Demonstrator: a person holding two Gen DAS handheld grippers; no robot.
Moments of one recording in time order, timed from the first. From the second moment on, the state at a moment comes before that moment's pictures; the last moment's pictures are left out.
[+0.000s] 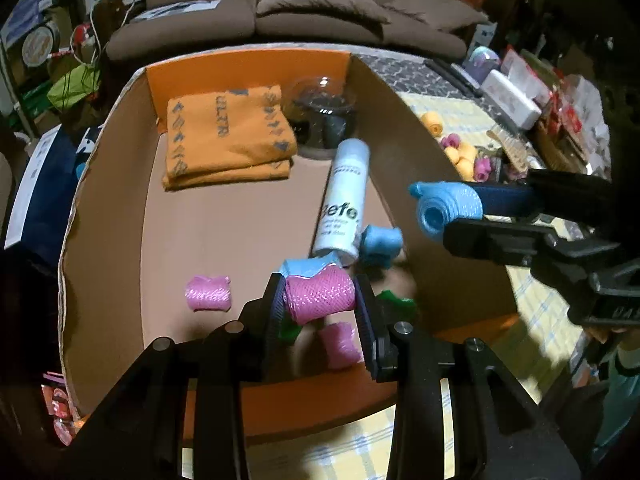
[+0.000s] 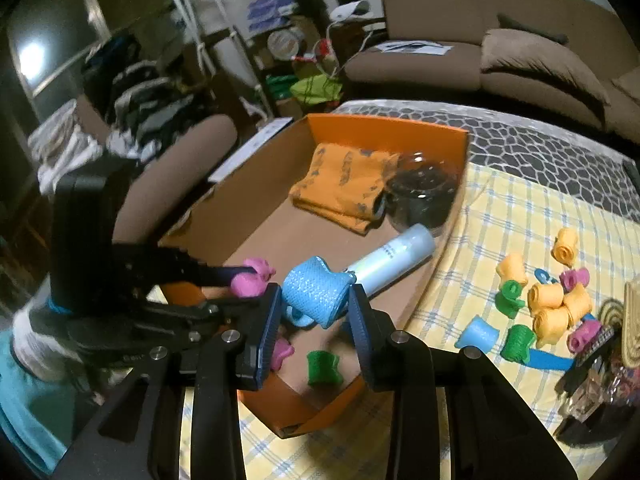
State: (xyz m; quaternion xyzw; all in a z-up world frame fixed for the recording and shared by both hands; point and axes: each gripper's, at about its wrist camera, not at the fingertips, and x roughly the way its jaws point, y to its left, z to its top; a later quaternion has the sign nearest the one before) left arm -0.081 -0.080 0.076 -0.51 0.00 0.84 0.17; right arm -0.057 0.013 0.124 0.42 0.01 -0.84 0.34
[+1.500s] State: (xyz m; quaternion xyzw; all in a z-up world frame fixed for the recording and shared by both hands) left arm -0.089 -0.093 0.104 -0.46 -0.03 0.88 0.12; right arm -0.074 0.043 0.128 0.38 0.01 -0.90 0.21
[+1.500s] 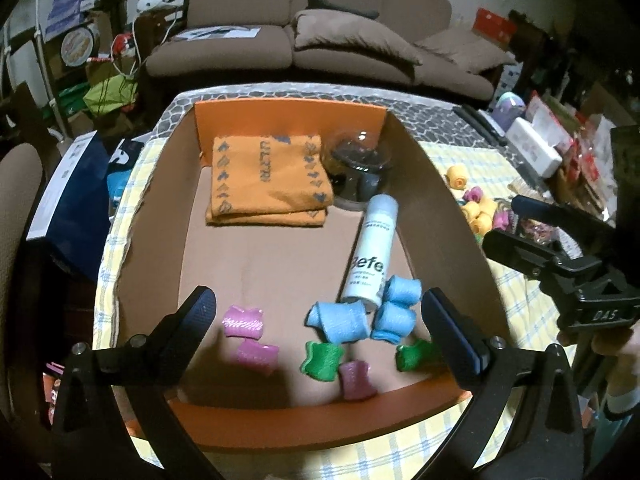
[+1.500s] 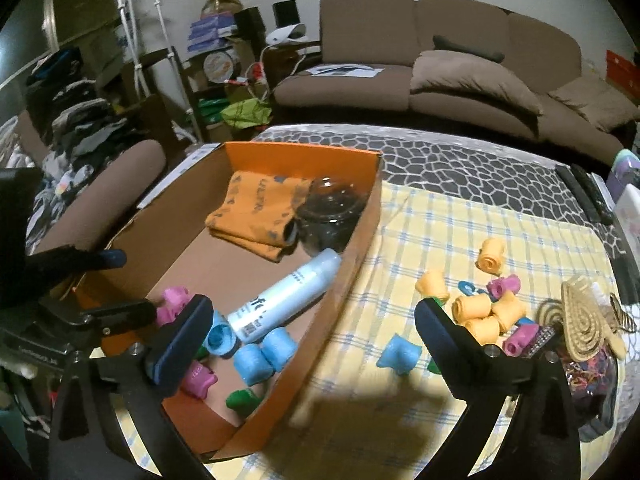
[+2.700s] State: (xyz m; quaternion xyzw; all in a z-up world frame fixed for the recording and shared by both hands) left arm -0.104 -0.003 0.124 -0.43 -0.11 0.88 0.16; right arm -0.096 0.139 0.090 0.45 -0.13 -0.87 0.17
